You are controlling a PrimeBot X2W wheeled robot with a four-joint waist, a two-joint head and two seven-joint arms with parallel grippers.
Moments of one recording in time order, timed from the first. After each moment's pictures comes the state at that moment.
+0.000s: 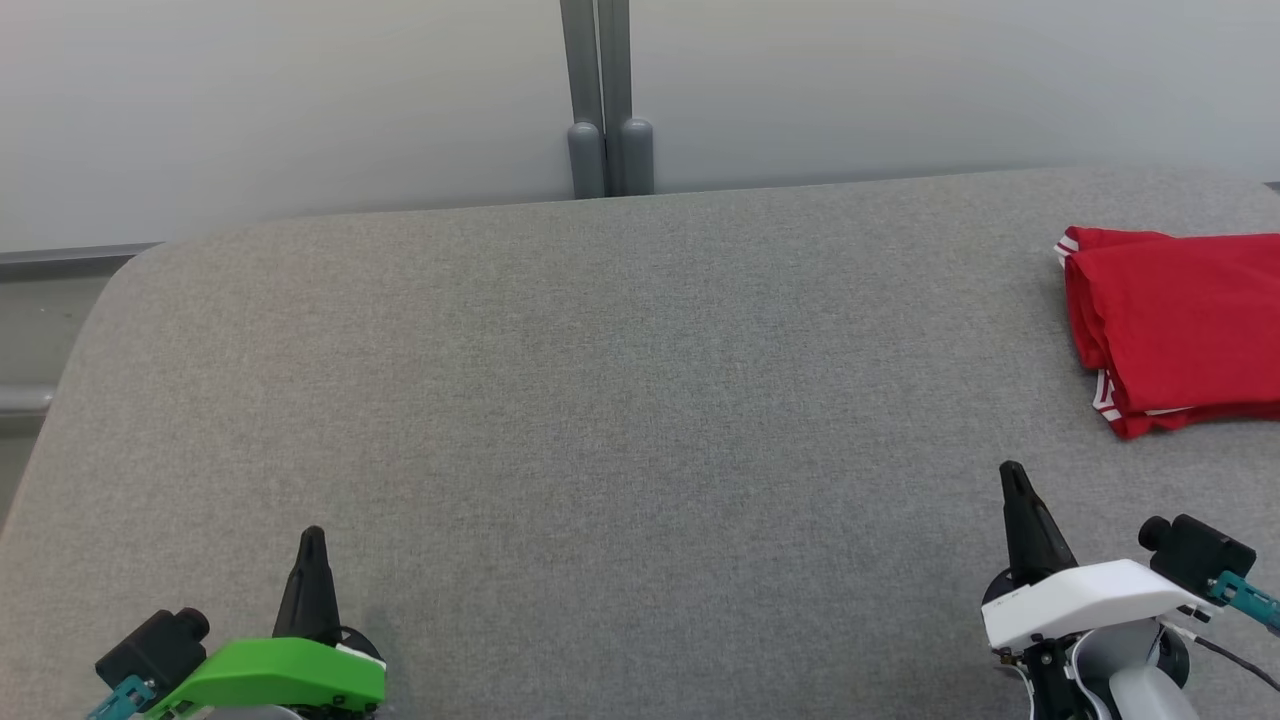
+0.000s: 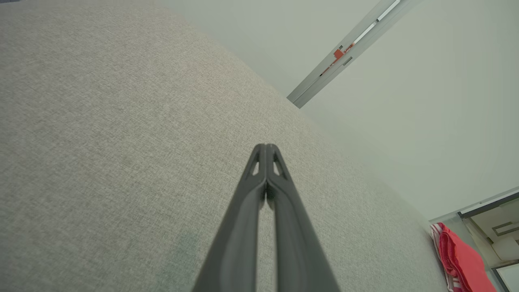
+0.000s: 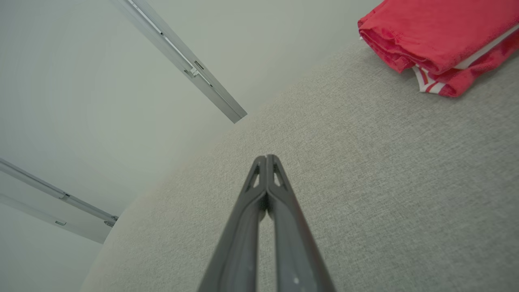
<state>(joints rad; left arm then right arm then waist) -0.01 0.05 -0.02 0.26 -0.80 -0.04 -0.12 -0.06 -0.05 0.01 0.25 0.69 0.13 -0.14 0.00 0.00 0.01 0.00</state>
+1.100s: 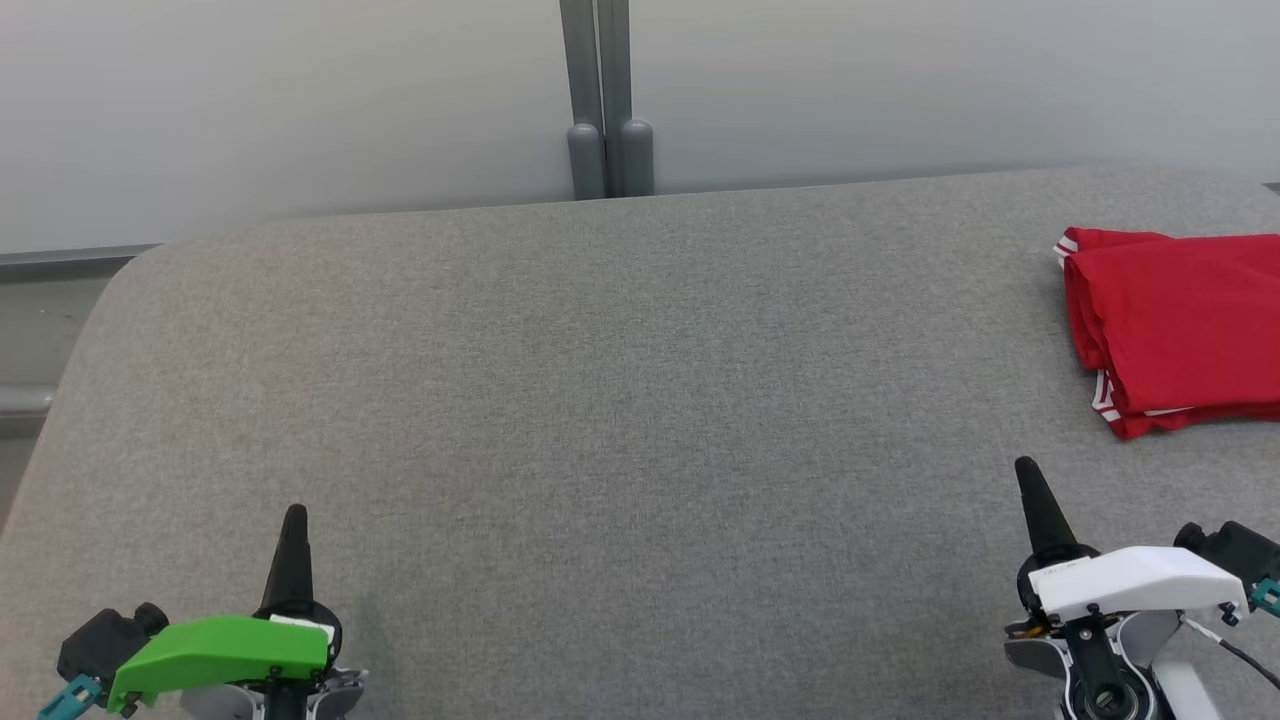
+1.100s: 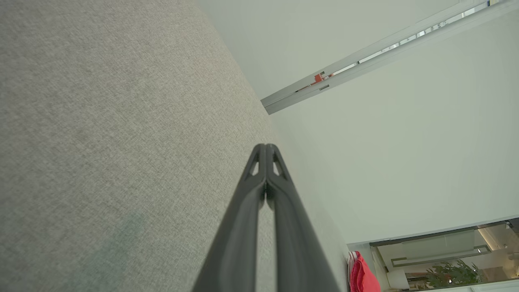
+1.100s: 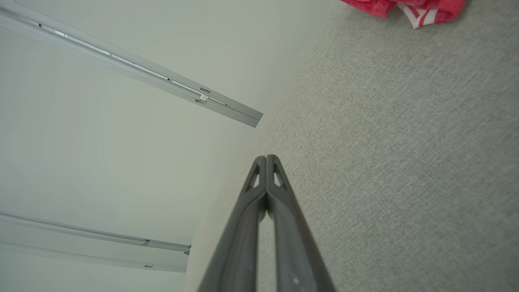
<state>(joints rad) -0.05 0.05 0.04 0.25 -1.15 -0.08 -0.02 -0.08 -0.05 -0.04 0.25 1.10 0.13 -0.03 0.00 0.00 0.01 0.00</state>
